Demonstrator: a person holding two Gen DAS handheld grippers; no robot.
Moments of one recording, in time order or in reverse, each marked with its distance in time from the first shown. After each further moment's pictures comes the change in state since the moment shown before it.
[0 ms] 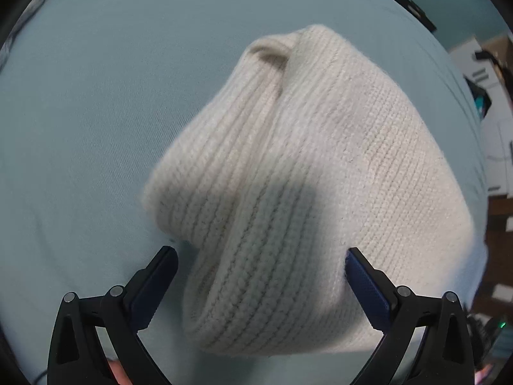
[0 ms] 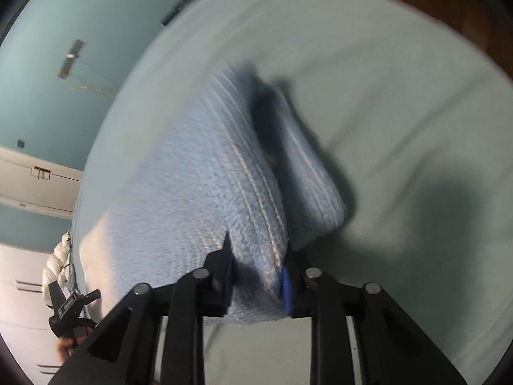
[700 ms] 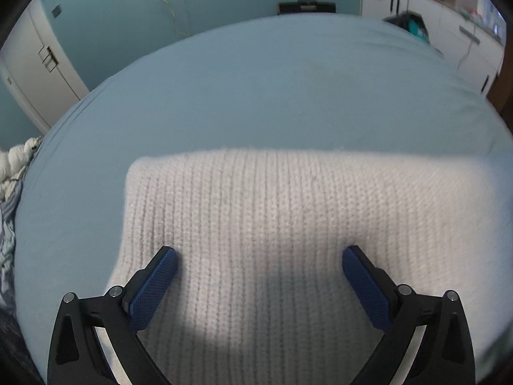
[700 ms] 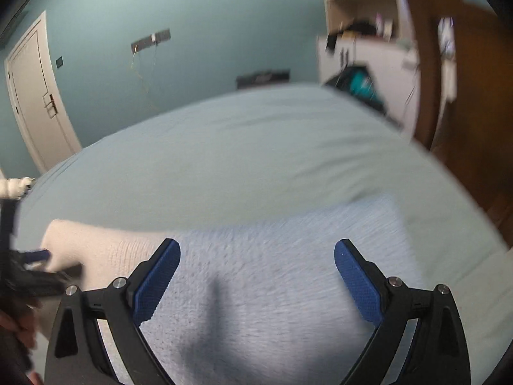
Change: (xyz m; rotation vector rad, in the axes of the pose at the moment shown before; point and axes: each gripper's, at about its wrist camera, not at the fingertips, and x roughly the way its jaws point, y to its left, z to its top) left arm 0.038 -0.093 0.029 0.537 -0.381 0.182; right arm 0.010 0.148 -0.038 -0.530 -0.461 -0.150
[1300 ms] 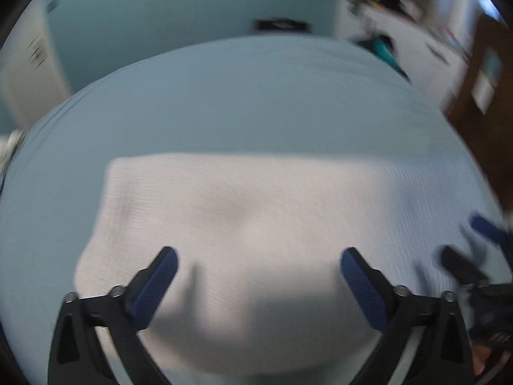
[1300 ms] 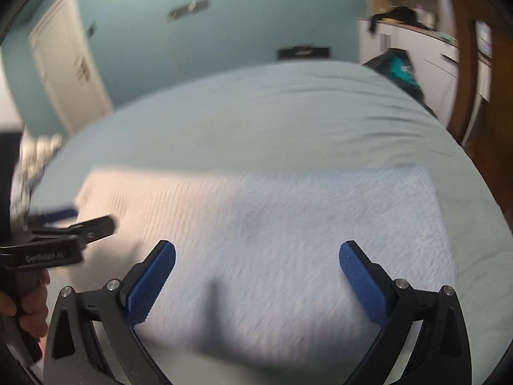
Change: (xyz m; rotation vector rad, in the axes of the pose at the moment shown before) left arm -0.042 -0.037 -0.033 0.056 -0.039 -0.147; right arm -0.019 0.053 -0.029 -0.153 0.156 0.108
